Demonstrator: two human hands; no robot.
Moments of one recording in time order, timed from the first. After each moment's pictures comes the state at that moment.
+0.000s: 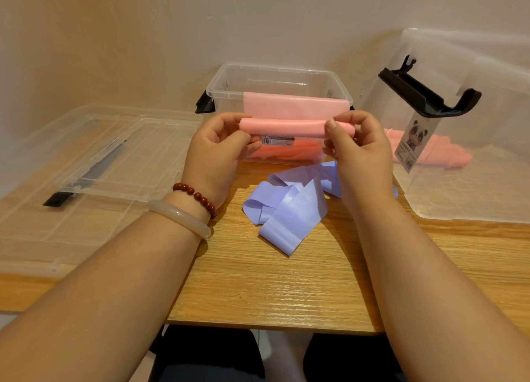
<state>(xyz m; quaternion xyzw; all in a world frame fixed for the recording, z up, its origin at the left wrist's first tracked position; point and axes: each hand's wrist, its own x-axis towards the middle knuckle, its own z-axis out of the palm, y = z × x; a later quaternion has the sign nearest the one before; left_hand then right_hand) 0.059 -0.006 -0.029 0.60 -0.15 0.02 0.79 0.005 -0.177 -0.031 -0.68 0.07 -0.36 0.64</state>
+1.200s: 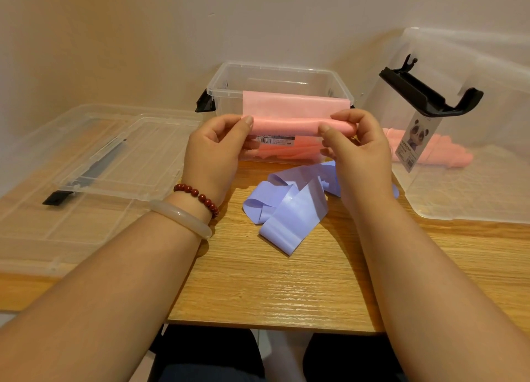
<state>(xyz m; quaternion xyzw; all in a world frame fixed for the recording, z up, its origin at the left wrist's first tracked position) 0.061 -0.006 -0.033 0.65 -0.15 0.07 0.74 0.001 -0.174 -0.030 -0.69 0.05 -0.35 0.63</state>
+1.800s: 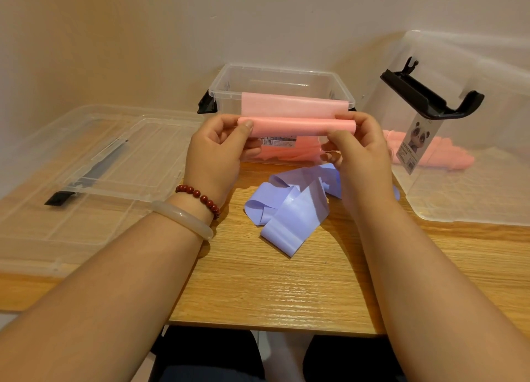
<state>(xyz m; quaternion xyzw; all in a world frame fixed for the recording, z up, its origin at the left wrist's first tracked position) 0.061 -0.007 -0.031 0.63 -0.14 0.07 0.76 0.005 -0.176 -0.031 -0.66 0.05 -0.32 0.68</state>
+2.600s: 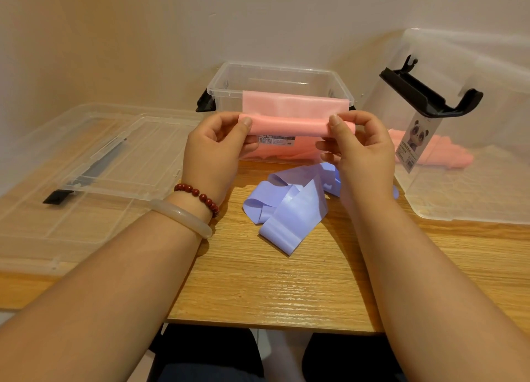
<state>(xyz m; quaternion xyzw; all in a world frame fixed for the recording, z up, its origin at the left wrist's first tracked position) 0.062 -0.007 -0.034 0.63 -0.14 0.09 0.76 0.004 -0.172 -0.029 -0.61 0.08 -0.36 0.70</state>
